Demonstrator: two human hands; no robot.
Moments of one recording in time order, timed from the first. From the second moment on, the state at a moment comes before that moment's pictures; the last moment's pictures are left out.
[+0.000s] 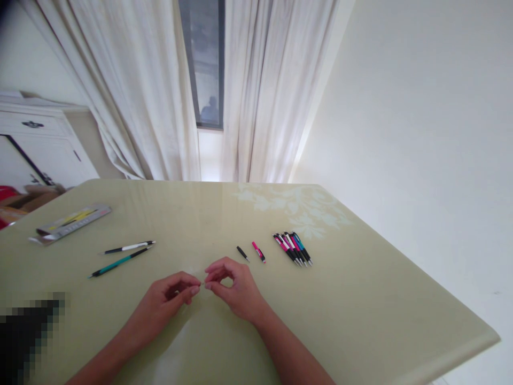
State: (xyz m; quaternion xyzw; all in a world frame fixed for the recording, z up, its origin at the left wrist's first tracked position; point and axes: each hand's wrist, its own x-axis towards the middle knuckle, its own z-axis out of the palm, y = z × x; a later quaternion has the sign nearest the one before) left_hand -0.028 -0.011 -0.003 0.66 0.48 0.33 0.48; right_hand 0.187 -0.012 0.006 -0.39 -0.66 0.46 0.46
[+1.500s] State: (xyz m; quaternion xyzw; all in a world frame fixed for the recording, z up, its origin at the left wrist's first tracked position) left_hand -0.024 -0.008 -0.004 0.60 0.46 0.39 0.53; right_hand 0.218 0.014 -0.004 -0.61 -0.69 0.13 0.36
